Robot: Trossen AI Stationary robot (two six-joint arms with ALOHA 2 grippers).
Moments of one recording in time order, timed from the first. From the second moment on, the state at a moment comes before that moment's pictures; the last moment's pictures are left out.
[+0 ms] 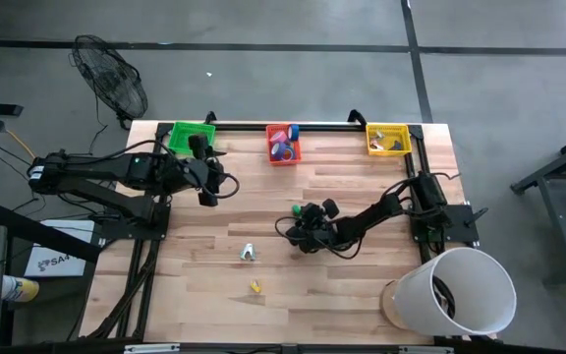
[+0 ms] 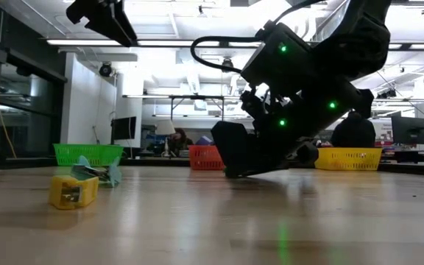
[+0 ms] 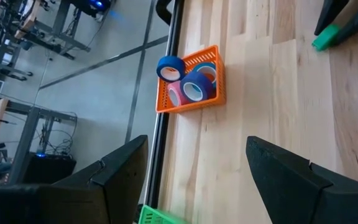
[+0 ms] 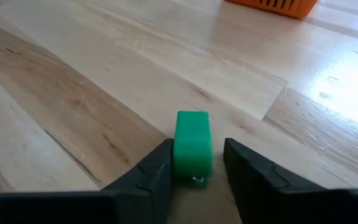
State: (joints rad) left arm -0.06 1.01 1.07 -0.81 -0.66 0.31; right arm 0.20 2.09 0.92 0.18 0.81 0.88
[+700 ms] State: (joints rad) left arm -0.06 1.01 1.07 -0.81 -0.62 0.31; right arm 0.19 2.01 0.91 0.20 0.72 0.76
